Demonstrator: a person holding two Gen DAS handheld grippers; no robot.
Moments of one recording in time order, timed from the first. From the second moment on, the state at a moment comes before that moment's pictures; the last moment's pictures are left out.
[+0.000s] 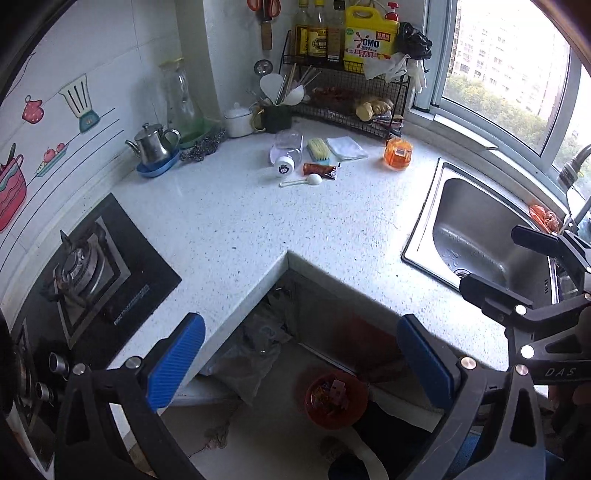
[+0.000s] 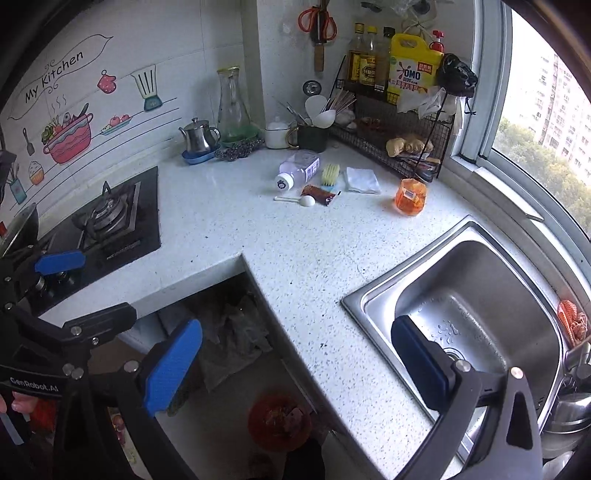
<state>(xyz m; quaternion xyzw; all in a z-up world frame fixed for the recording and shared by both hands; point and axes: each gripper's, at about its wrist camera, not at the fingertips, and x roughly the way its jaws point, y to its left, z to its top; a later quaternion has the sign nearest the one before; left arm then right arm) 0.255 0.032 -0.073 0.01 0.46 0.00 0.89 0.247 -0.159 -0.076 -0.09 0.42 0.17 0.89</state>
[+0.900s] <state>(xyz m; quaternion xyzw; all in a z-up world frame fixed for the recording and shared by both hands) 0.531 0.013 -0.087 0.01 0.50 0.01 0.86 0.487 -0.186 -0.089 -0.06 0.46 0.17 0.87</state>
